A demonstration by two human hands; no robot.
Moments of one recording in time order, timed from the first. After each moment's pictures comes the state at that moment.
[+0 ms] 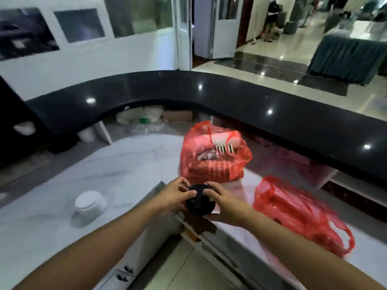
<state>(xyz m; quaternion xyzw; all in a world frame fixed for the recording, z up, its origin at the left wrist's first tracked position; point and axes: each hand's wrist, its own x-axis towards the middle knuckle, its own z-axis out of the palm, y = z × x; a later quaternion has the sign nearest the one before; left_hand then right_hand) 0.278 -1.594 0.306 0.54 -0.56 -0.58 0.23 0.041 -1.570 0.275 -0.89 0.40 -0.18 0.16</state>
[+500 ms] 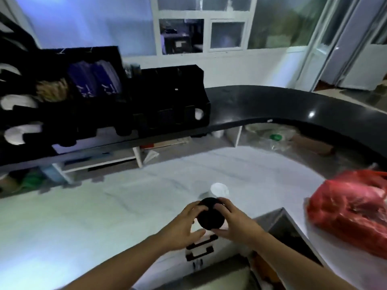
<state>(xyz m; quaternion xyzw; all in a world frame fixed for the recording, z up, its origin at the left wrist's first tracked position) 0.637 -1.424 0.266 0.65 -0.65 -0.30 0.24 0.433 -1.557 0.252 -0.95 0.21 -0.12 0.21</state>
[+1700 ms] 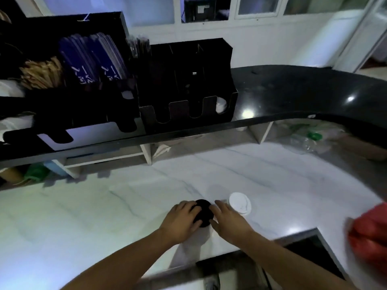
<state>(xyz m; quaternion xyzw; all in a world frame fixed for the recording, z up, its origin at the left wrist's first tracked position) 0.727 -1.495 0.180 0.75 -0.66 -0.11 0.04 0.545 -1.616 0.191 -0.96 0.25 0.00 0.14</state>
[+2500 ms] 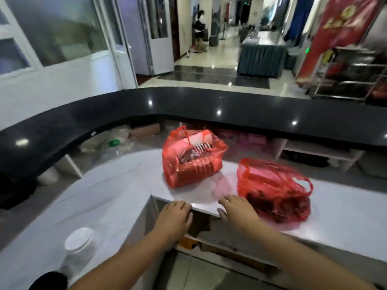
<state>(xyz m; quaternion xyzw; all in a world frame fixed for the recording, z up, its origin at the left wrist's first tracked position) 0.331 -1.565 0.242 0.36 -0.92 -0.03 0.13 0.092 -1.473 0.260 -0.68 0.73 -0.04 0.02</state>
